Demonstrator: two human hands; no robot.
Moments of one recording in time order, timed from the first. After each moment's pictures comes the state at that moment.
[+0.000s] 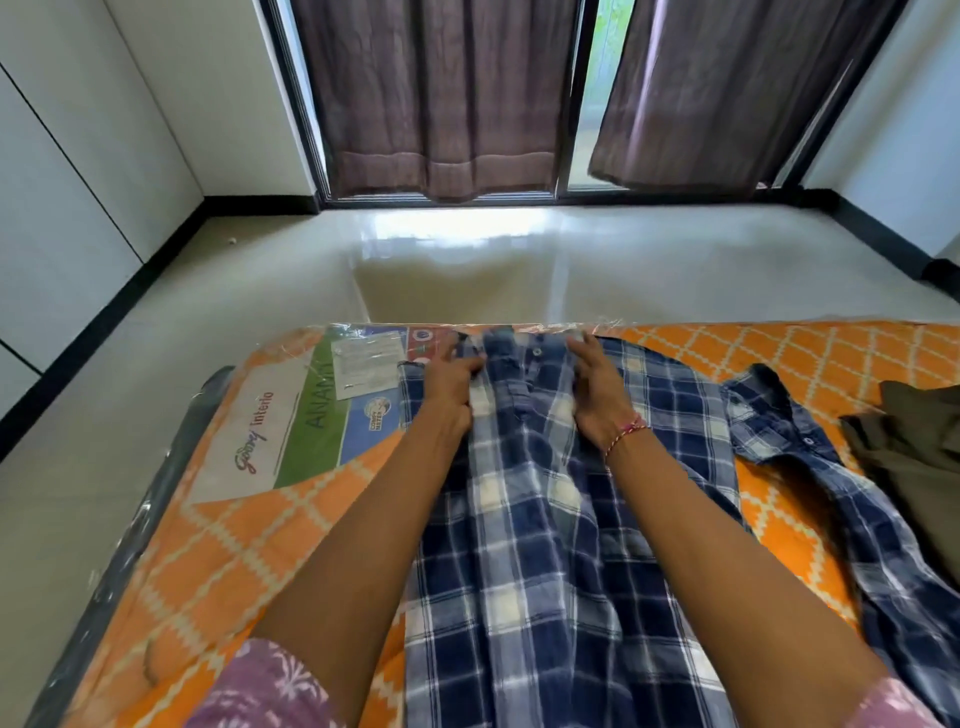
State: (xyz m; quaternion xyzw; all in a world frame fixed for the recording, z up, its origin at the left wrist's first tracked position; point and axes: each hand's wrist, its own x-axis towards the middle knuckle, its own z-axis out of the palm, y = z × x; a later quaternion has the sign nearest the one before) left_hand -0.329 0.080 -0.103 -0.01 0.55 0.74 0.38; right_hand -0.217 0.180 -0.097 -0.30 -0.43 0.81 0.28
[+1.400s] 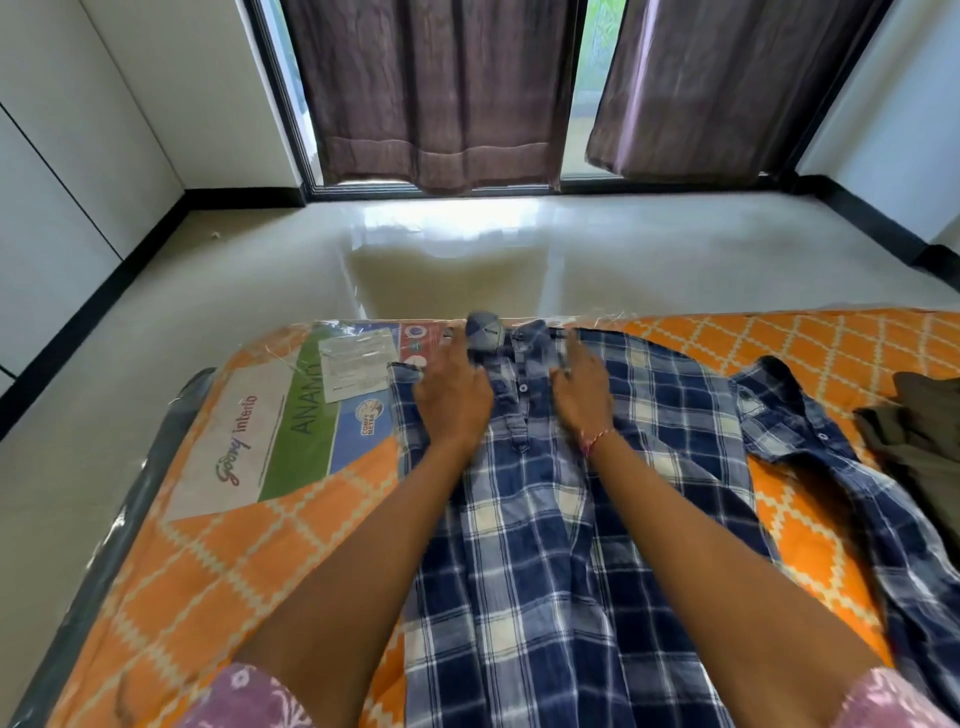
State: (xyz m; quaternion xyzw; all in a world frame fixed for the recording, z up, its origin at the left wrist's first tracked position) left_hand -0.323 0.081 -0.135 0.28 0.90 0.33 0.06; right_hand -0.235 0.188 -0.143 -0.44 -0.79 0.39 0.17
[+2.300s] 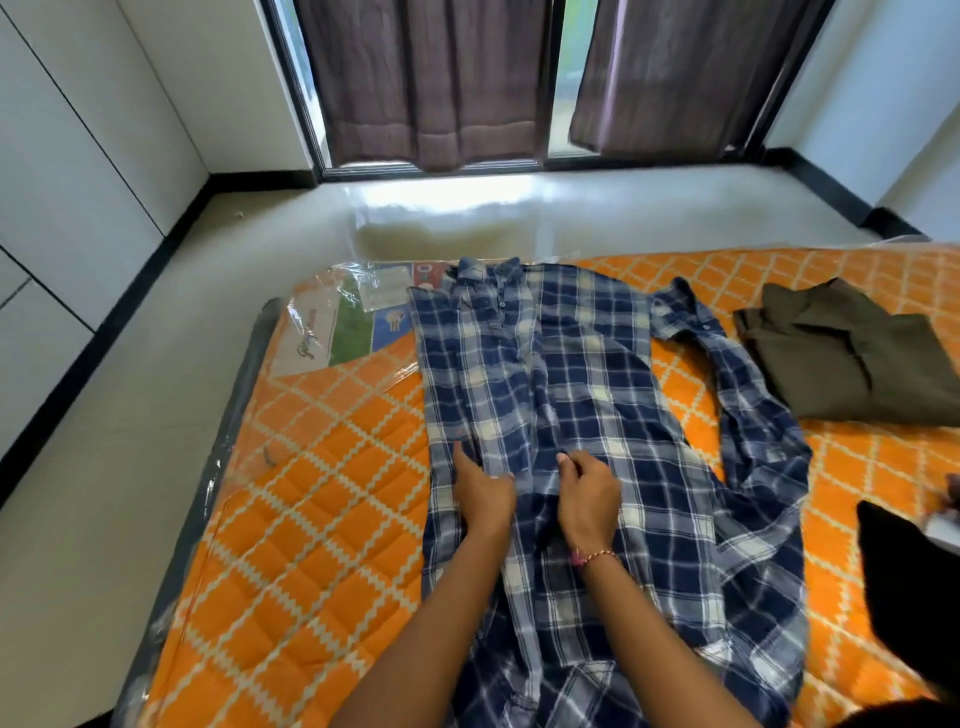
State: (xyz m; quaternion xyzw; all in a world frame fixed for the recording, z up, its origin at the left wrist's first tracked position) left_hand -0.074 -0.109 -0.110 0.02 0.81 0.51 0.29; right_hand -0.003 -0.045 -0.127 -0.56 -0.70 0.37 0.23
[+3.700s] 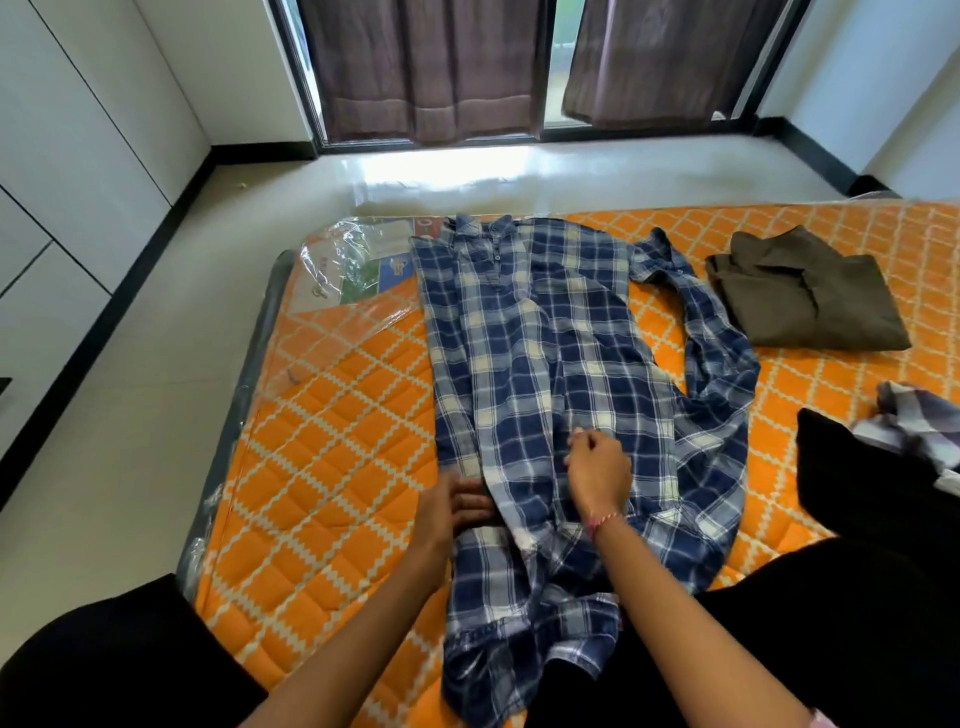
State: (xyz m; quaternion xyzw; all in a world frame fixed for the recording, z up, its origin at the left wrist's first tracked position) left_hand -0.007 -0.244 -0.116 0.02 0.67 0.60 0.44; right_hand 0.077 -0.102 -0.108 -0.58 -0.65 0.45 0.17
